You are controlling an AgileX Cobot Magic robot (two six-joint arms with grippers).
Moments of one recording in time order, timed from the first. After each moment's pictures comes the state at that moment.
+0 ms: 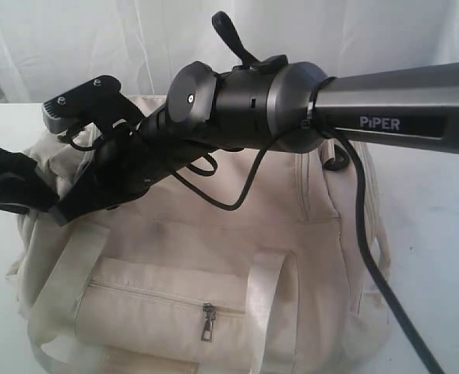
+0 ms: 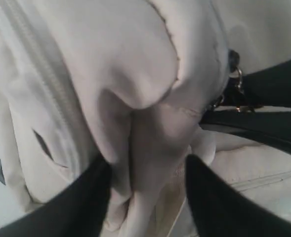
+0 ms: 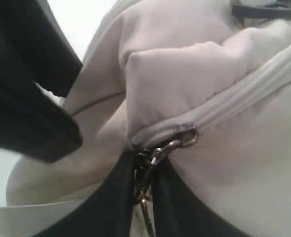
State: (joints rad) left arm -0.02 1.39 -0.94 -0.66 0.93 0.62; right arm 0.96 1.98 -1.52 0.66 0.46 -0.70
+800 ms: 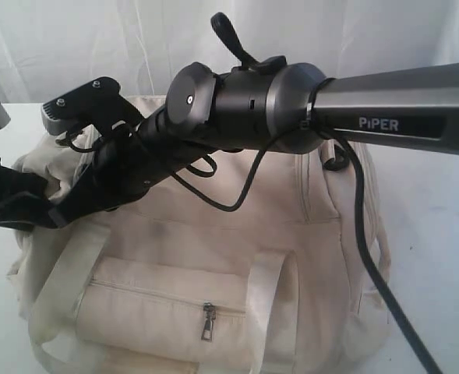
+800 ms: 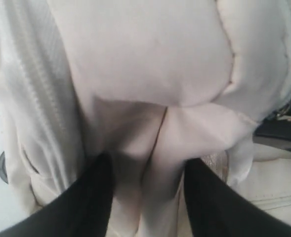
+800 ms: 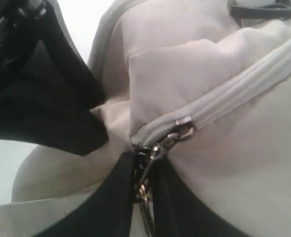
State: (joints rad) left arm -0.02 1.44 -0.87 -0.69 0.81 0.62; right arm 0.96 1.98 -1.52 0.66 0.47 -0.70
